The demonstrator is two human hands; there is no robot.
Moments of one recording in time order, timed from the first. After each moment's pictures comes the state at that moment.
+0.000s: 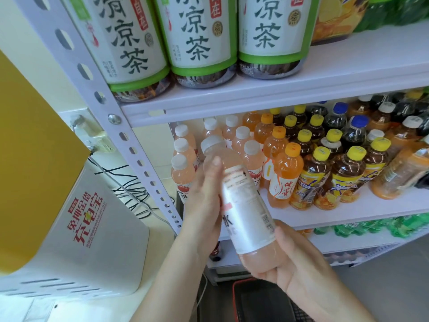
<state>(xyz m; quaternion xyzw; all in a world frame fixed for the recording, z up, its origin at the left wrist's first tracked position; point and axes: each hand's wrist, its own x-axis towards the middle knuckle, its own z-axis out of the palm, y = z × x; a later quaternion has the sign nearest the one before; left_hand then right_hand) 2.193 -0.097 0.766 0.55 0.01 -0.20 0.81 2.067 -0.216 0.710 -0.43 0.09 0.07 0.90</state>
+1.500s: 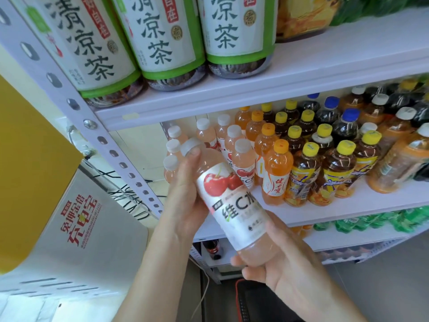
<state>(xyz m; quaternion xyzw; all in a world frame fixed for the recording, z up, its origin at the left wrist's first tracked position) 2.207 -0.099 0.779 0.49 -0.01 -0.23 0.84 2.054 -0.225 0.728 -0.53 0.01 0.12 0.84</state>
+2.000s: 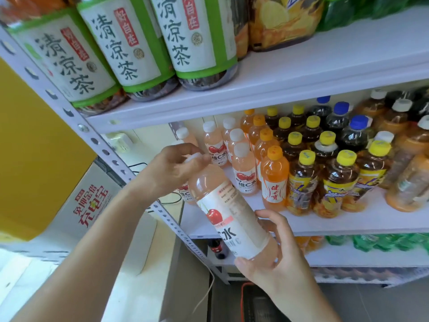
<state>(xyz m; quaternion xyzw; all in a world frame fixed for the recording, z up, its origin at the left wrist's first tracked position) 2.214 -0.102 0.828 0.87 -0.19 -0.12 0.43 2.046 -0.267 0.704 -0.72 0.07 -0.04 0.69</state>
